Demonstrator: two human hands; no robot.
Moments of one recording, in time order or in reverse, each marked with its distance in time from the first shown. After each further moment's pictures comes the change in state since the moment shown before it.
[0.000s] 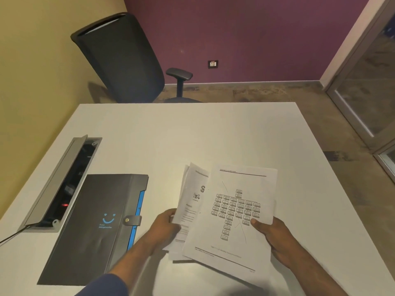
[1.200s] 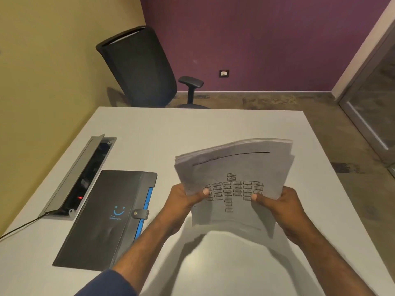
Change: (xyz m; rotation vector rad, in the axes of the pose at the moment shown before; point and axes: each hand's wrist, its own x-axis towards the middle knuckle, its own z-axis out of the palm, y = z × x) left_hand -0.078 0.092 0.039 -0.329 -0.094 0.540; right_hand -0.042 -0.083 0.022 -0.157 -0.136 -0.463
